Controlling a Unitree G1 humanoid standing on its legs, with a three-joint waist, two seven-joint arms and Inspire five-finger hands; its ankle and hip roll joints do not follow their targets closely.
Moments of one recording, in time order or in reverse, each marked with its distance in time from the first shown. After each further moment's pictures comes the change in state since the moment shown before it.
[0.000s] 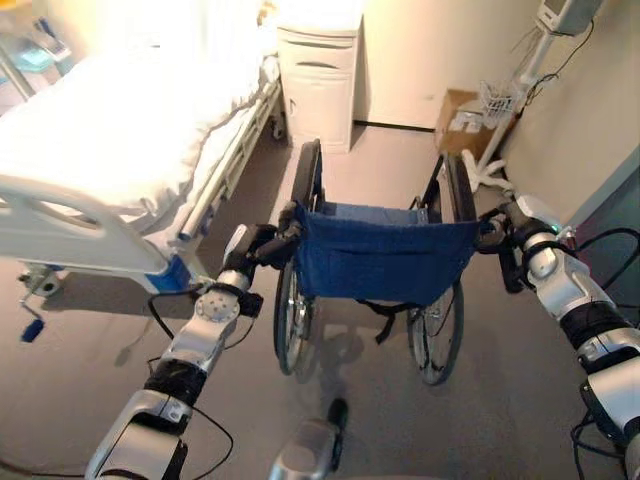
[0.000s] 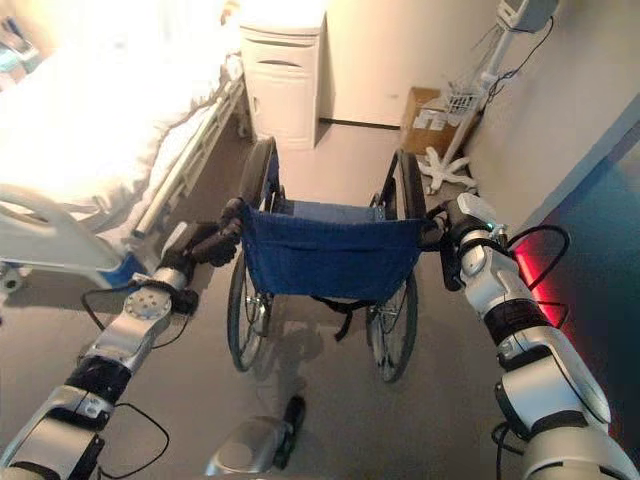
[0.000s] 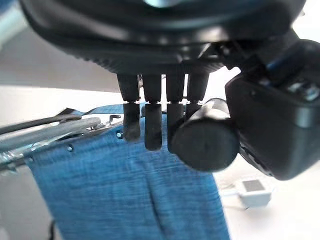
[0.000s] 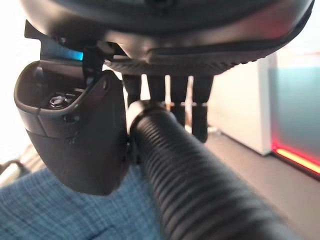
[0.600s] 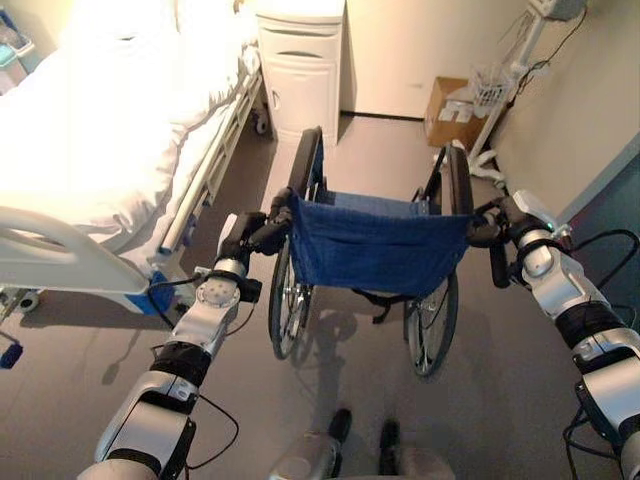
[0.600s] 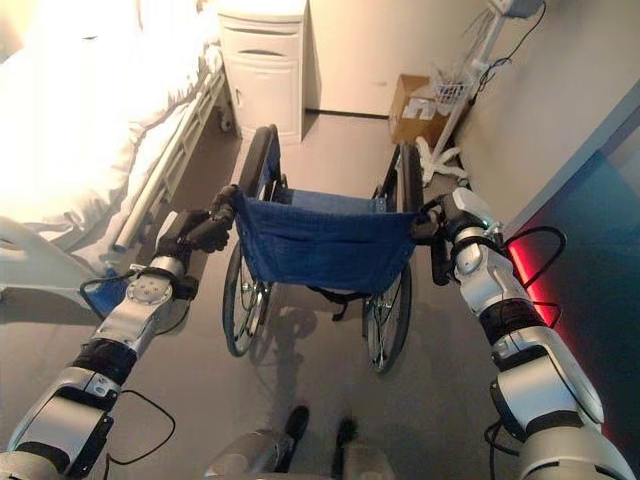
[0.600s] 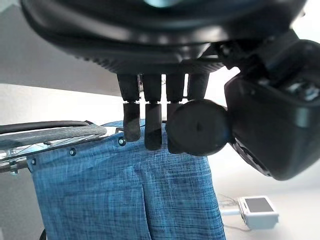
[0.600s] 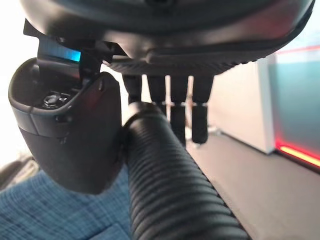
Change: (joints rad) left arm -0.115 -0.029 0.007 0.118 -0.036 -0.048 0.046; right arm -0.026 -0.006 -0.025 -0.034 0.040 -0.015 -0.030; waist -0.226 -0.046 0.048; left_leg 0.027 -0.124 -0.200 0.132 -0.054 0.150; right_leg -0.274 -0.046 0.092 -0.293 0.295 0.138
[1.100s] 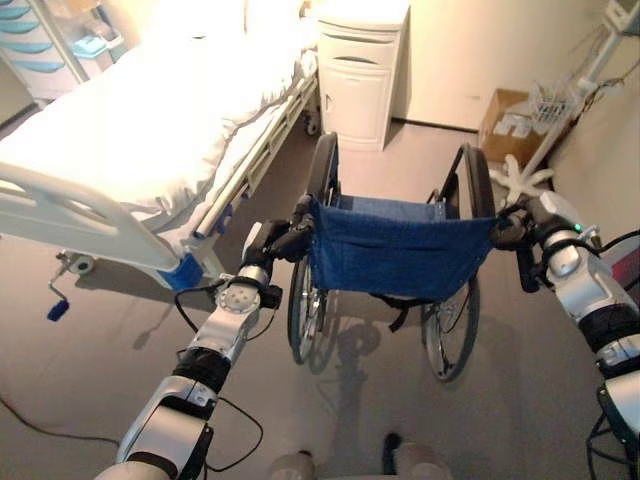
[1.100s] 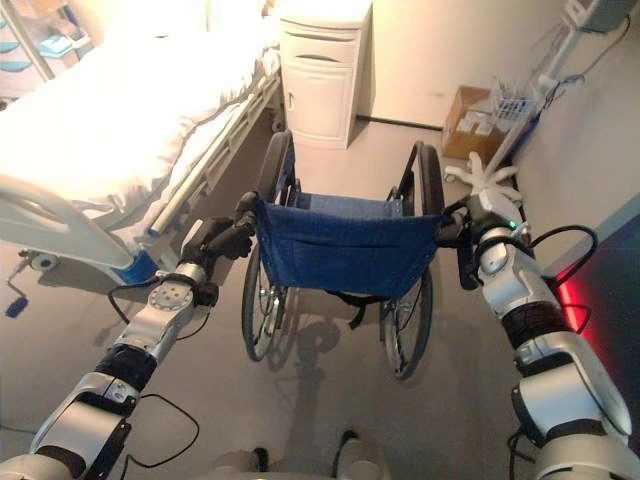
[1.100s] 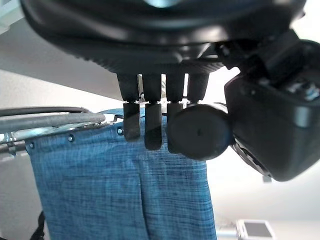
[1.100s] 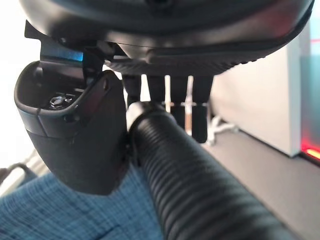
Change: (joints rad) left arm 0.090 -0.074 -0.019 -0.073 -0.017 0.022 -0.012; right arm 0.091 -0.081 -0.025 -0.063 0.001 0.051 0.043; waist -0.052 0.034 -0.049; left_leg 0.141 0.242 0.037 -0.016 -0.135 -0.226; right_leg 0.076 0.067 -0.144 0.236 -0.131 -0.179
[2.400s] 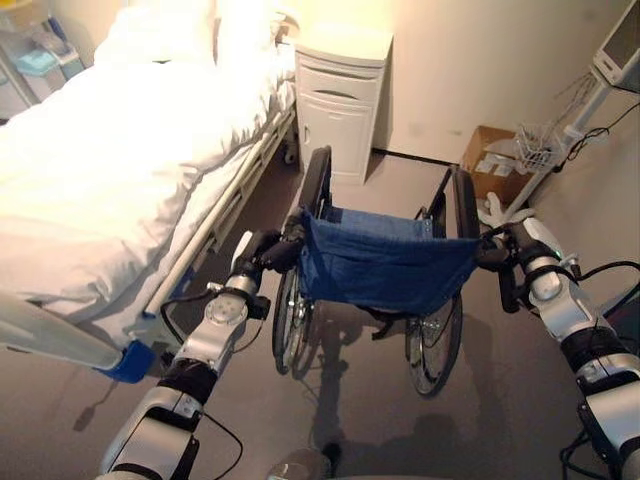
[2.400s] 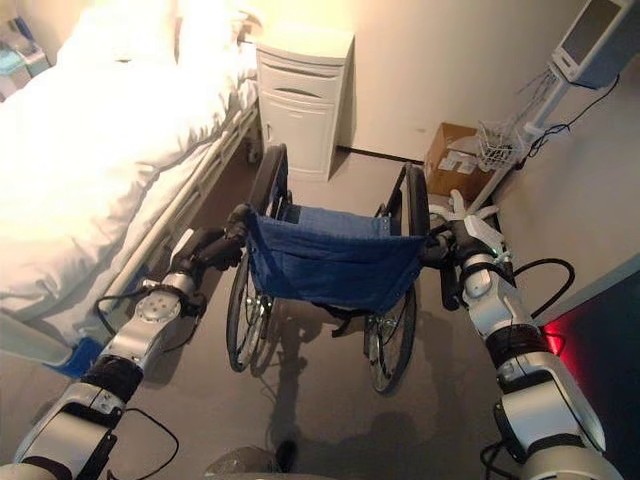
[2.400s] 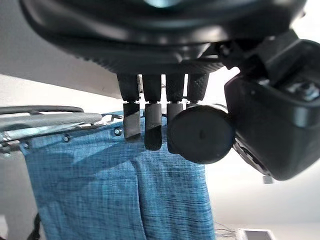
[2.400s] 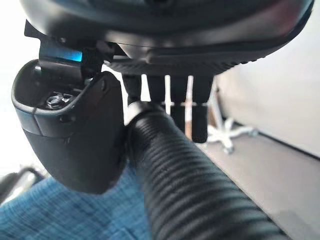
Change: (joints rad) left arm 0.078 0.066 -0.017 0.008 0.000 -0.078 -0.009; right arm 0.100 0.066 -0.075 -0.032 -0.001 -0.079 -0.049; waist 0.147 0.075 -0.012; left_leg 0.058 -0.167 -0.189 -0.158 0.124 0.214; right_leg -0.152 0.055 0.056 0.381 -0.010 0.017
